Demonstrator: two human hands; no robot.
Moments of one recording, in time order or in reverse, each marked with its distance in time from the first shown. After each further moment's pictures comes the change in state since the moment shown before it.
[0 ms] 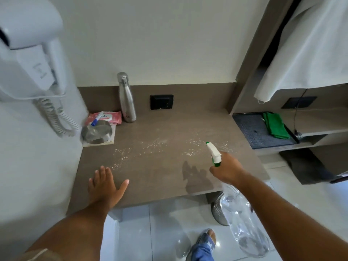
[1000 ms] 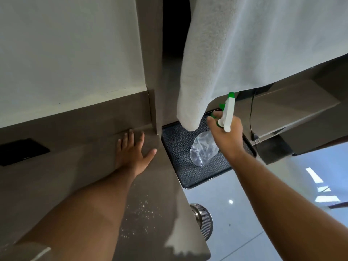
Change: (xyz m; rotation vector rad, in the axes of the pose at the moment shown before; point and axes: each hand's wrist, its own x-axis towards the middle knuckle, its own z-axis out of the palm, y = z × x) left_hand 0.226 0.557 0.057 0.083 -0.003 0.498; right_hand 0.328 0.231 -0.215 0.556 0.625 0.085
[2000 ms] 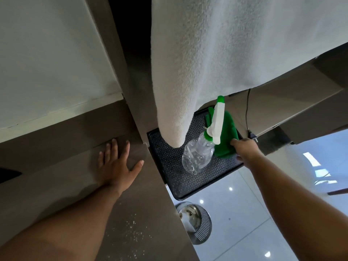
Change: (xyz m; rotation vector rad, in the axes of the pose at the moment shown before) left_hand 0.006 -0.001 0.008 0.066 0.030 -0.030; right_hand 0.080 0.174 -0.043 -0.259 -0.111 0.800
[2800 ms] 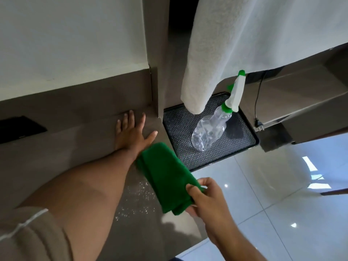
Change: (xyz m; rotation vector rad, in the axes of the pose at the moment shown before) left_hand 0.002 -0.001 -0.003 -0.055 -0.037 0.013; right_hand -0.306 0.071 0.054 0.406 -0.433 -0.008
